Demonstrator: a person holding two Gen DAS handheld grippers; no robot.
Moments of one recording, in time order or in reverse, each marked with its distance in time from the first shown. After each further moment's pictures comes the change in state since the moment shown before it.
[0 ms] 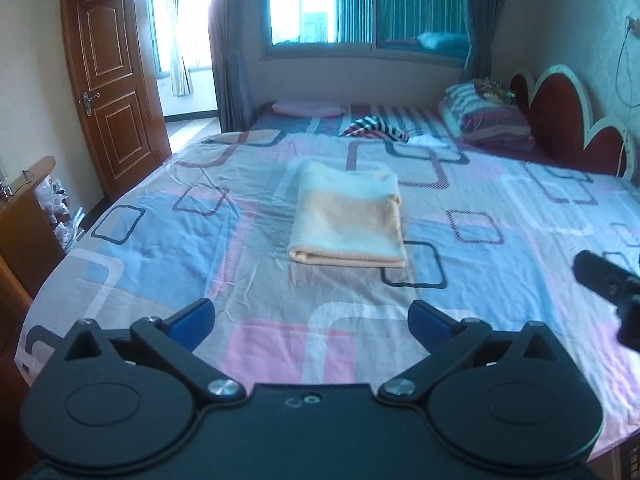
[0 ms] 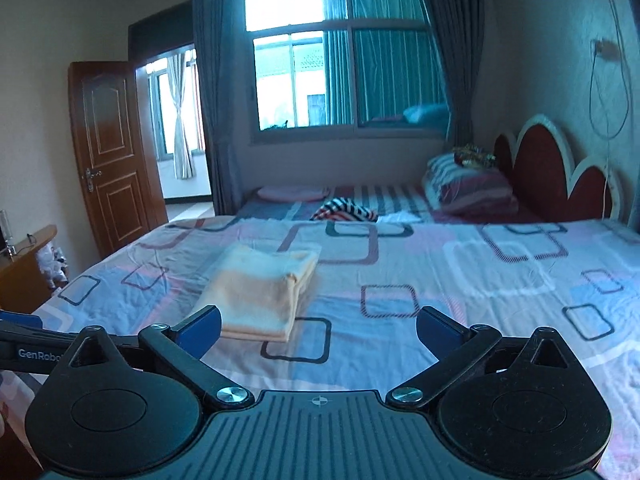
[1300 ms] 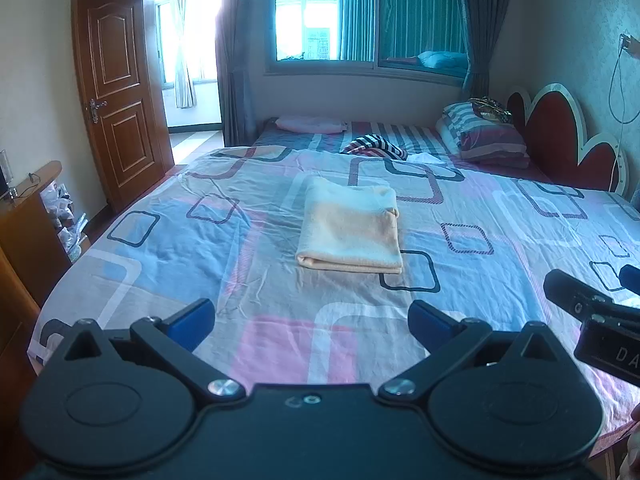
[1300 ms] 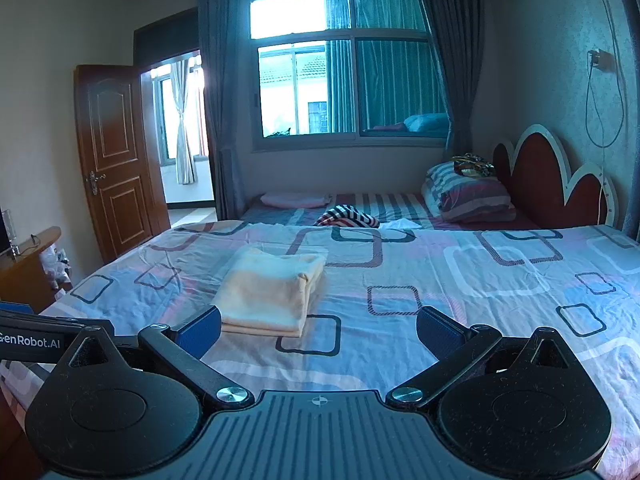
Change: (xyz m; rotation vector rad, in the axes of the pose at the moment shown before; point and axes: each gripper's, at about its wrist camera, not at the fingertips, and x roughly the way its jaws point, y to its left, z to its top) left arm -0.038 0.015 -0.014 -0.024 -0.046 0.000; right arm -0.030 0.010 -0.012 -0.004 -0.020 0.005
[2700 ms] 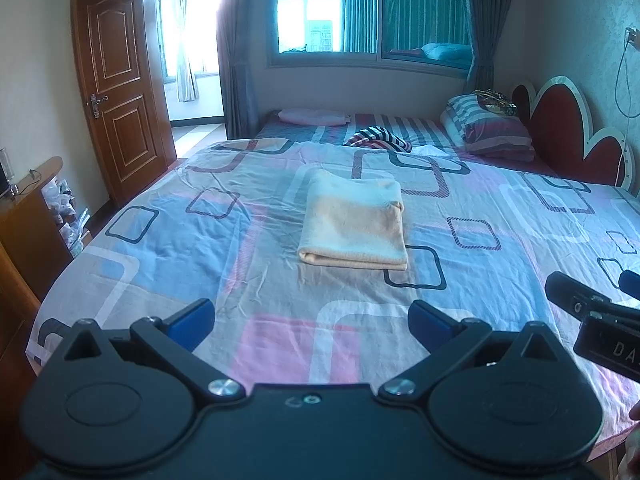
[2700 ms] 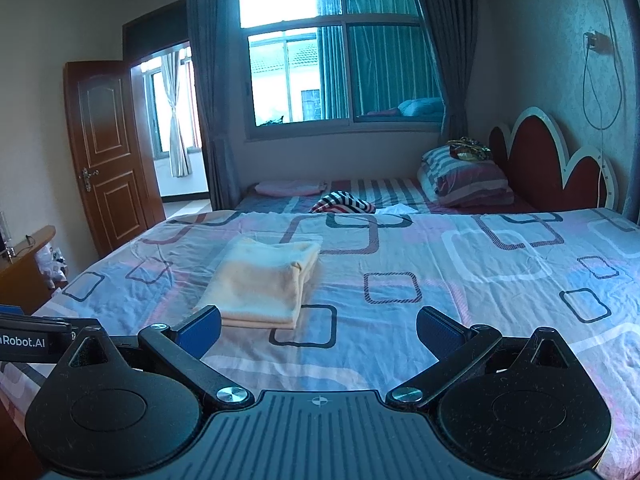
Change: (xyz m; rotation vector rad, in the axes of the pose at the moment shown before) left arm 0.013 -0.004 0.004 0.001 0.025 0.009; right arm 0.016 -0.004 -0.003 0.031 0.038 -0.009
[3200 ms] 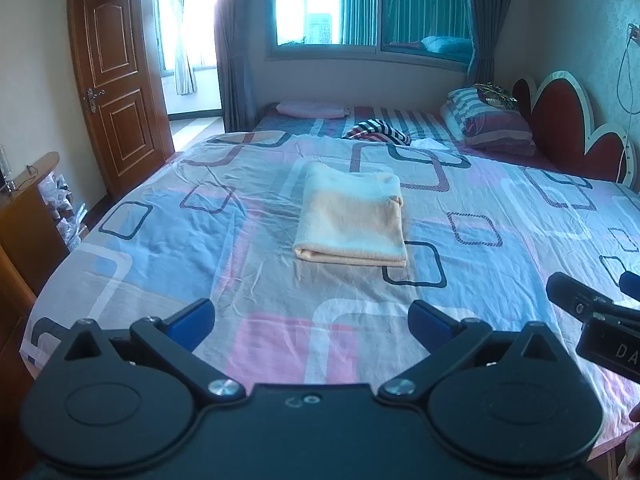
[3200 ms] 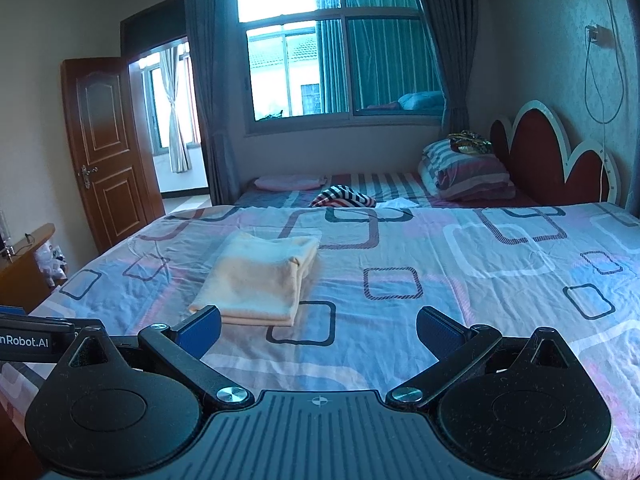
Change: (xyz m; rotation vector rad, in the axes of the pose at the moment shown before) left arm 0.017 -0.004 0.003 0.004 0.022 -0.003; right arm 0.012 -0.007 0.001 0.009 0.018 0.001
